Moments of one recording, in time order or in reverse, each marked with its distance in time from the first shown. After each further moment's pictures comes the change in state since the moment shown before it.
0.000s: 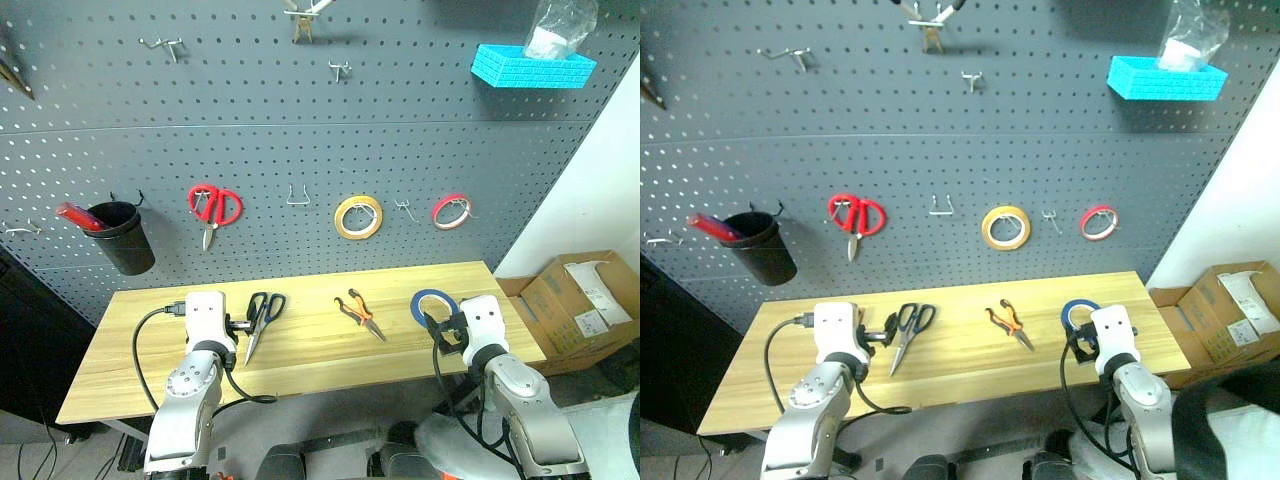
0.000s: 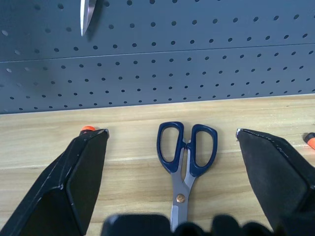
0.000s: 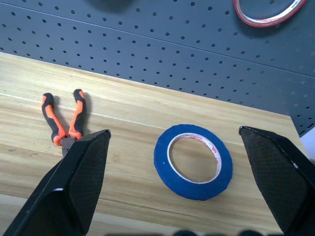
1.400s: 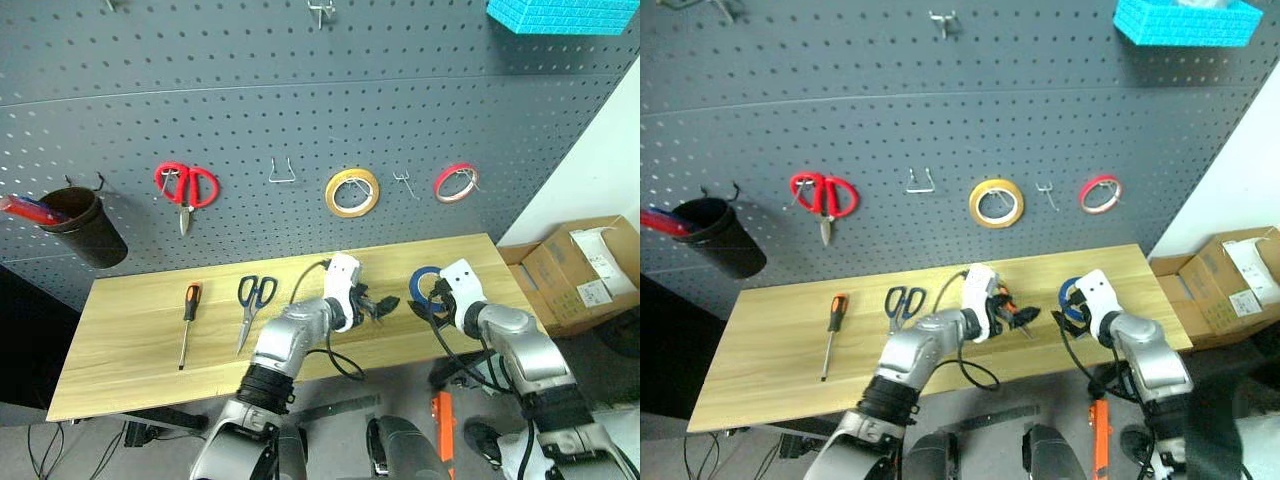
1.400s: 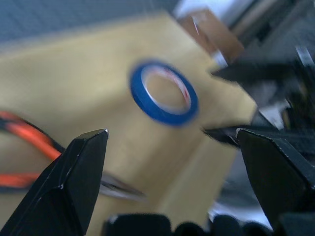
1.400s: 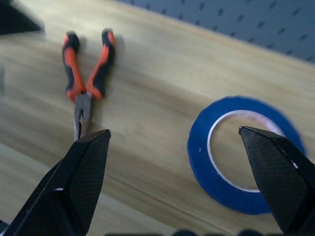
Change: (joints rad) left arm -0.507 -0.201 -0.366 0.510 -0.164 0.169 -0.424; right arm -0.454 -0.159 0.082 0.460 0.056 0.094 0.353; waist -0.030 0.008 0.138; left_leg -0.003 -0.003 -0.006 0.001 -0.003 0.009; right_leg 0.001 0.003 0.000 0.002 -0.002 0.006
